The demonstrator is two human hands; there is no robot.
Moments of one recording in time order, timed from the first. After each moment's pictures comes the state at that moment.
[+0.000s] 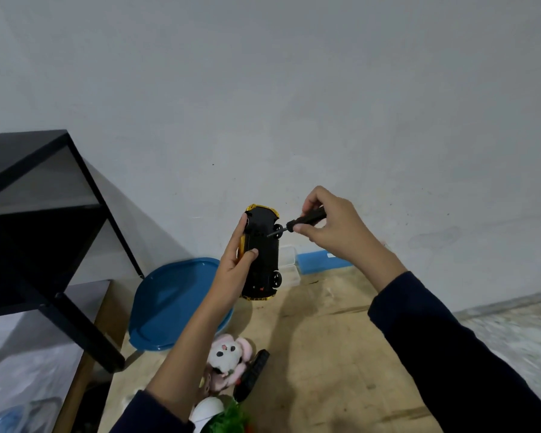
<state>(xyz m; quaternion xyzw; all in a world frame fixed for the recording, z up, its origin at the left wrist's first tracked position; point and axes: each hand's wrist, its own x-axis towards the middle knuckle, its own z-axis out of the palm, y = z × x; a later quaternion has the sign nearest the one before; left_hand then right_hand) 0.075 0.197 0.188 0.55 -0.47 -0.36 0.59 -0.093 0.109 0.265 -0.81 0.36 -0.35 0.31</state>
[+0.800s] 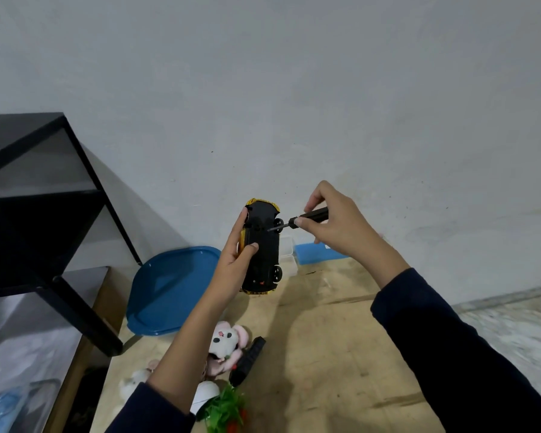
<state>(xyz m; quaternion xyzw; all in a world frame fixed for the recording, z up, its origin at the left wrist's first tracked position) 0.064 0.201 0.180 0.56 -0.46 -0.36 0.59 -0.103 0.117 0.260 -0.80 0.38 -0.33 0.32</state>
